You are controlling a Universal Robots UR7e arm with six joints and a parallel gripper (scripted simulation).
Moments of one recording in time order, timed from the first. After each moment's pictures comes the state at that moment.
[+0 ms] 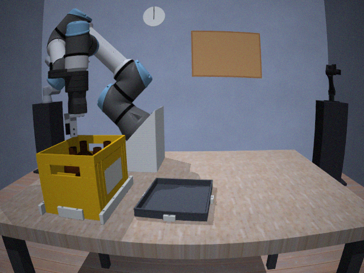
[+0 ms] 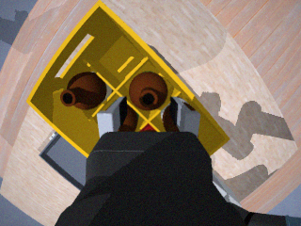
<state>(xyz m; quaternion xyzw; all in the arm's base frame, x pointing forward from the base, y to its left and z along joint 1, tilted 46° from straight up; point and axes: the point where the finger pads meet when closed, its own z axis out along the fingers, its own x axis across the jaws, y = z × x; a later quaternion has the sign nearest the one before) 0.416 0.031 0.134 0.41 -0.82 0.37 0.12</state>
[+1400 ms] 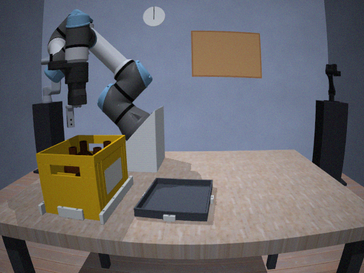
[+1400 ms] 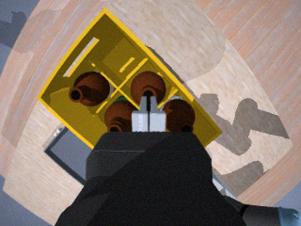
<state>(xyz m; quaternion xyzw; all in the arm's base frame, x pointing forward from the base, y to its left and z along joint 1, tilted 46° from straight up) 0.413 0.049 0.152 0.41 -0.82 0.37 0.12</state>
